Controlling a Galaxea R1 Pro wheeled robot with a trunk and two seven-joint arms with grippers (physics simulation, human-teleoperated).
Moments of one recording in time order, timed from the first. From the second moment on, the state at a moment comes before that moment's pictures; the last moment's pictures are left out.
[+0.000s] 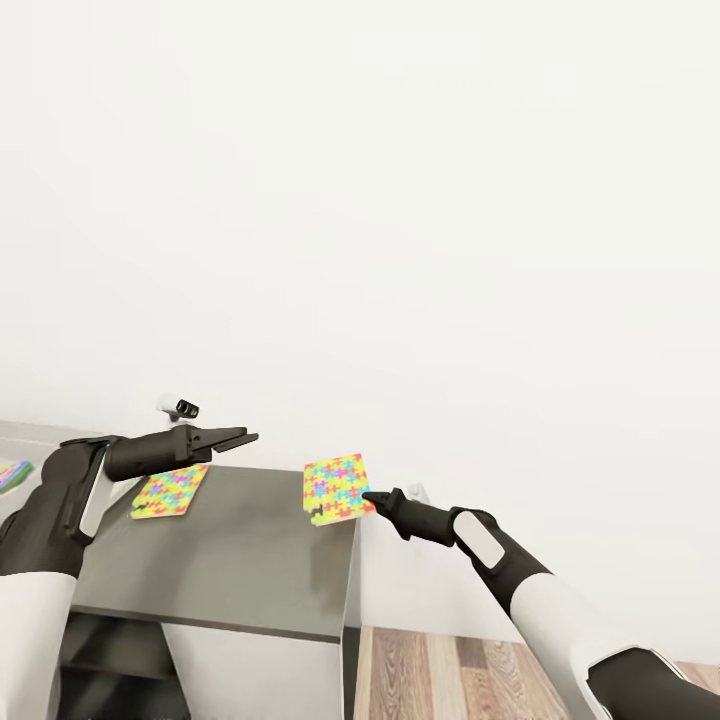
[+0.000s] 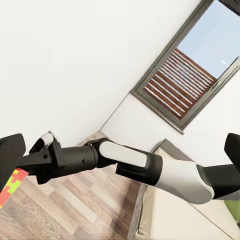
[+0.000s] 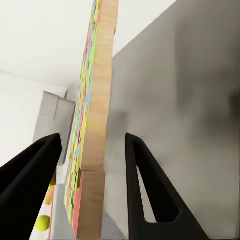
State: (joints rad) left arm -0.74 0.26 0.18 -1.17 0.17 1.04 -1.57; right arm -0.81 0.03 0.30 -0.45 -1.06 0.63 0.45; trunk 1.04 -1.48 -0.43
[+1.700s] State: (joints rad) left arm -0.74 0.26 0.17 -1.17 0.17 1.04 -1.57; right arm -0.81 0.02 0.30 -0.45 -1.06 0.63 0.45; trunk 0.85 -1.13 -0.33
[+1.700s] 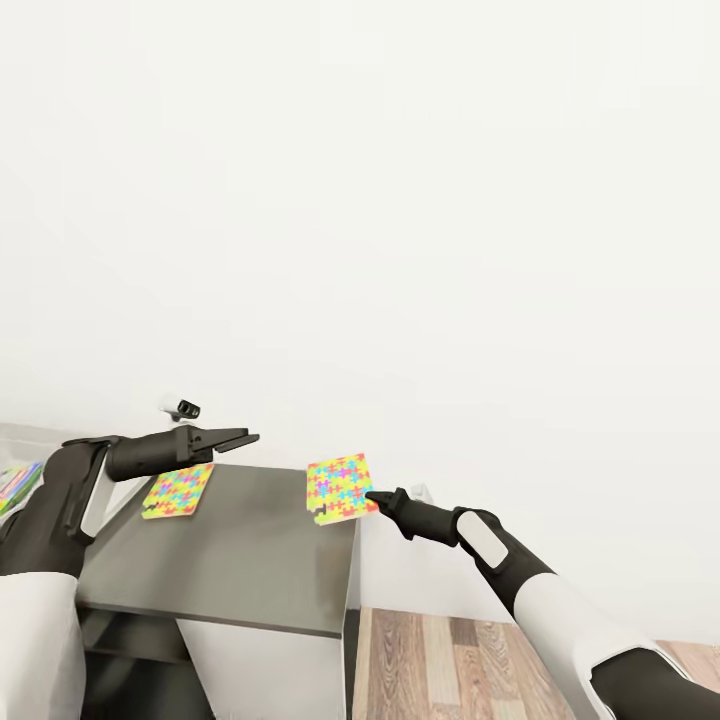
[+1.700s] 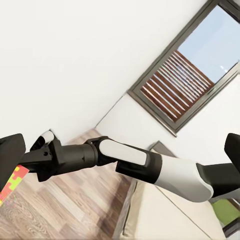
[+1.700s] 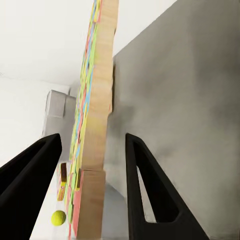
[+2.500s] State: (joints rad) left arm -0.74 0.26 0.17 -1.17 0.17 1.04 -1.57; right arm -0.81 0.02 0.30 -0.45 -1.06 0.63 0.45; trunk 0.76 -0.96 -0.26
